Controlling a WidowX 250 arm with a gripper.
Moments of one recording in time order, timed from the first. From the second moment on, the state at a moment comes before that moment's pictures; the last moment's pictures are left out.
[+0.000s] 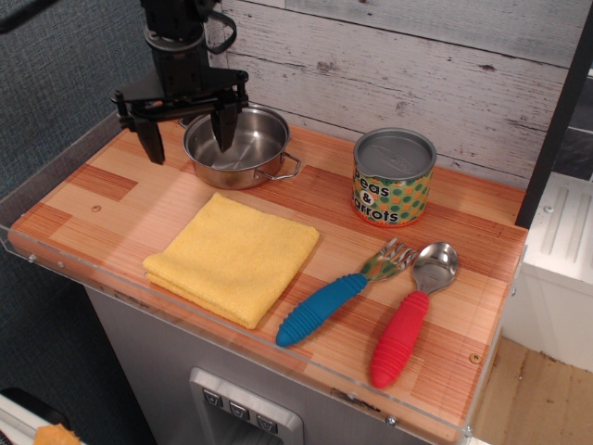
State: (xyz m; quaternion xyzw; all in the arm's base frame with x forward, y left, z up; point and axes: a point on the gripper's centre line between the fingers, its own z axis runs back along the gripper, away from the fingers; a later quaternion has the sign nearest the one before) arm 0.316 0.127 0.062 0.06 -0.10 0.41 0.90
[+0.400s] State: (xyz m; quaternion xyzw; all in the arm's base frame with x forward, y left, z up) arm 0.337 0.133 0.041 0.05 -0.10 0.46 0.88
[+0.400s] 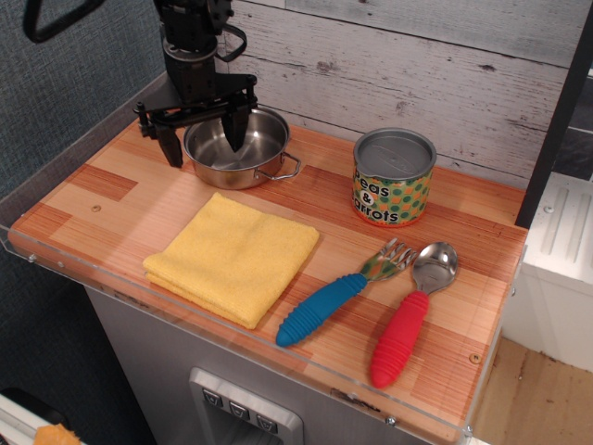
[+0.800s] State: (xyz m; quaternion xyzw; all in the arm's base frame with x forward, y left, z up) arm 0.335 0.141 0.018 0.05 -0.07 0.47 0.88
